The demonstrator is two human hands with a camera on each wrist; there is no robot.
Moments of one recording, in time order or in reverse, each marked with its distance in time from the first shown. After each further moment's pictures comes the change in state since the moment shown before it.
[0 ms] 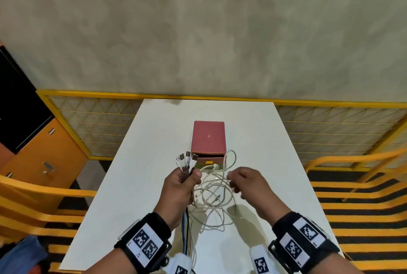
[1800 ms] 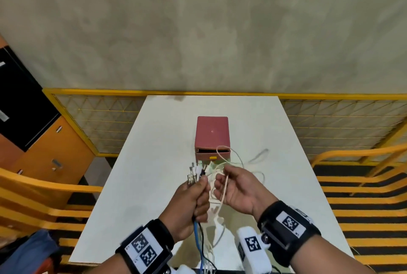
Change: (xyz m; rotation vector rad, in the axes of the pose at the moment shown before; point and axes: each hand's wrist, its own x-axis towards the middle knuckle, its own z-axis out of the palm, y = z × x) left_hand -0.027 -0.006 0.001 -0.259 -0.271 -0.322; right_hand 0.012 -0.008 0.034 0.906 -0.227 0.579
